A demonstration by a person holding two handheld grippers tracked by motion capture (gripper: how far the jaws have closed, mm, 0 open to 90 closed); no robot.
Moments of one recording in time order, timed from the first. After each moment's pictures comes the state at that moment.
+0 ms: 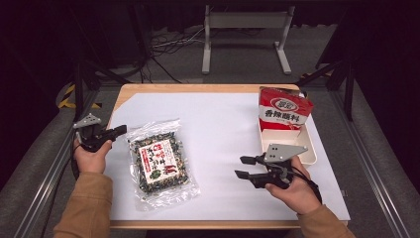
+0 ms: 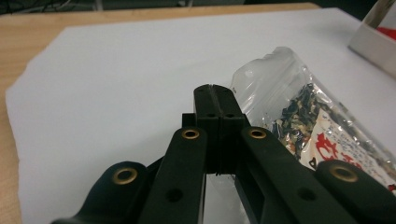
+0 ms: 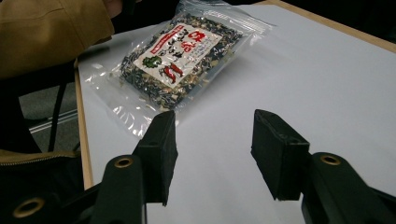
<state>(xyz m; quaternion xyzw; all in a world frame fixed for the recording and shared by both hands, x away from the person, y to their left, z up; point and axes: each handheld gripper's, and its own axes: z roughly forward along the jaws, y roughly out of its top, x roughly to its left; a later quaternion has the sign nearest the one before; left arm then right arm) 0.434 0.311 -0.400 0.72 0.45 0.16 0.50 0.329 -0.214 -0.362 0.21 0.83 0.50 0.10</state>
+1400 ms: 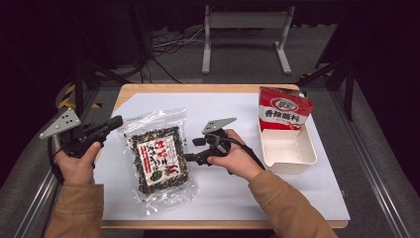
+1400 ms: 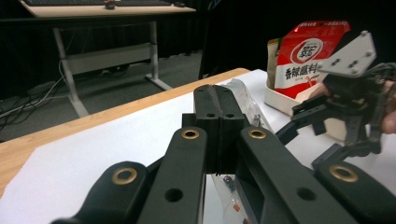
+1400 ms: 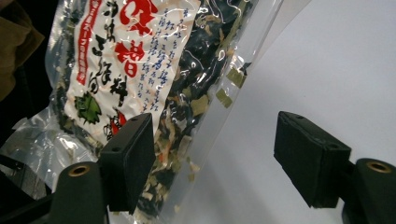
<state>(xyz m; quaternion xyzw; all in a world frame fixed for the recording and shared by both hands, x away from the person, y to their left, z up) 0.368 0.290 -0.315 0.71 0.32 0.21 0.59 0.422 -0.081 -0.390 0.24 0.84 0.48 0.01</state>
